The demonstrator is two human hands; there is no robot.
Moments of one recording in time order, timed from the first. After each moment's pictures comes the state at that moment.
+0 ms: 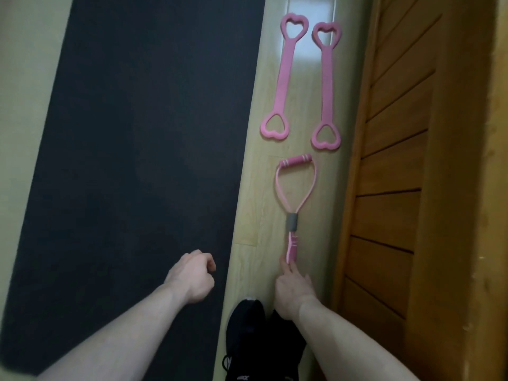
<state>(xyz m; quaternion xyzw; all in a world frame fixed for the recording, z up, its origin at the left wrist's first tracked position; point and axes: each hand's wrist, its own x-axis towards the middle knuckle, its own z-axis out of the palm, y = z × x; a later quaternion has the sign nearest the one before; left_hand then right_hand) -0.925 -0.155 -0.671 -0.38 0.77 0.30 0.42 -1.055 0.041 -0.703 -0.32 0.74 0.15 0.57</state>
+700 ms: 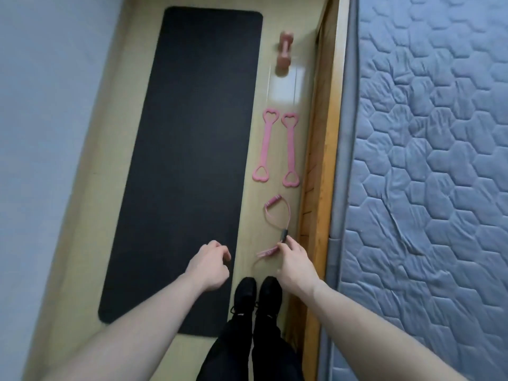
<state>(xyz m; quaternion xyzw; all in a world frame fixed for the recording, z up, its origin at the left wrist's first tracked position) -0.970 -0.127 -0.291 -0.35 0.81 0.30 0.36 -1.110 0.054 -0.300 -0.25 0.83 -0.07 0.49</state>
